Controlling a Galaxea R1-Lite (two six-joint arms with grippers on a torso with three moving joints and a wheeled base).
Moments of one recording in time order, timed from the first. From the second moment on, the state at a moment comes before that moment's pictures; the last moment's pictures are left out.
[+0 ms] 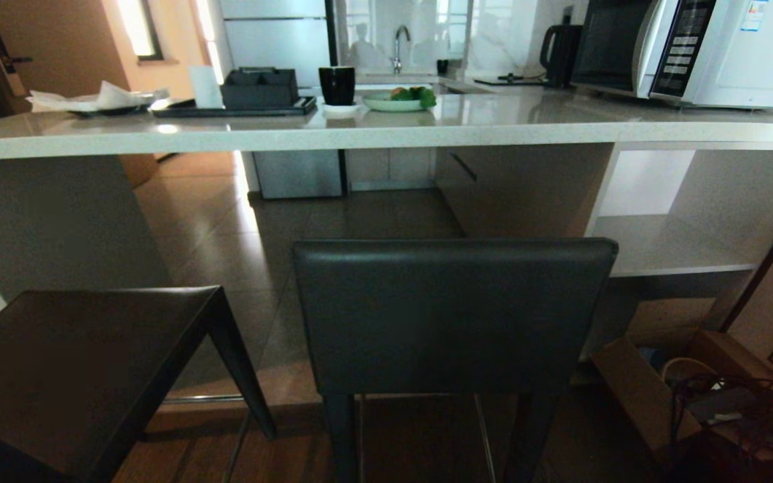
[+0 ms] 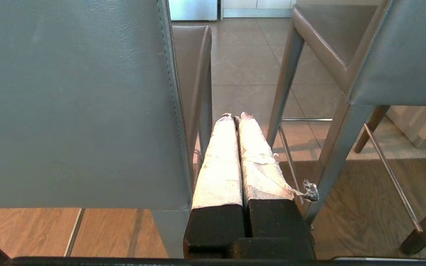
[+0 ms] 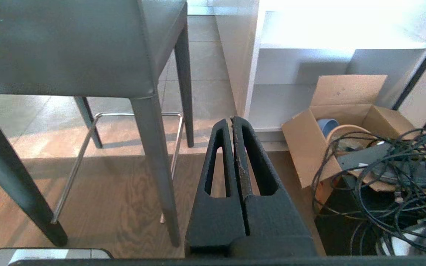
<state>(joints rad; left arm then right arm) 0.00 0.00 0.00 -0.01 0.00 0.00 0.01 0.00 0.00 0.02 0.01 -0.05</state>
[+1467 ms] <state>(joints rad) -0.42 1.38 -0.37 -0.93 -0.13 -0.04 0.22 1.09 -0.46 -0.40 0.18 0.04</state>
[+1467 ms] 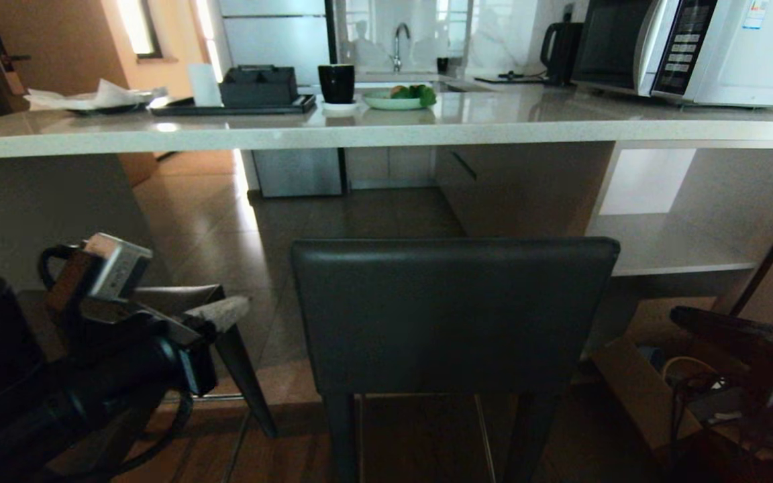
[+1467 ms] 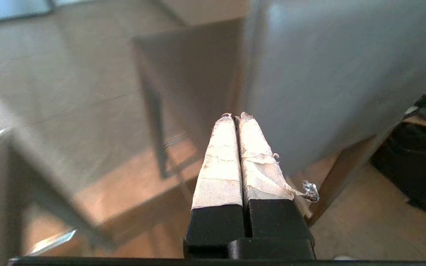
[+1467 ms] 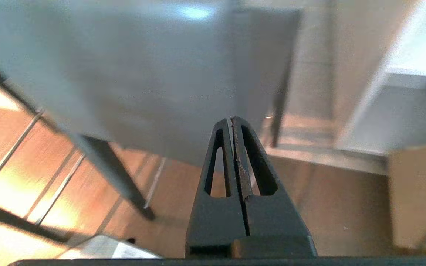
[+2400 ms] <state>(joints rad) -0.54 1.66 -0.46 -0.97 -0.13 -0.06 0.33 1.40 -0.57 -0.44 0.18 0.04</state>
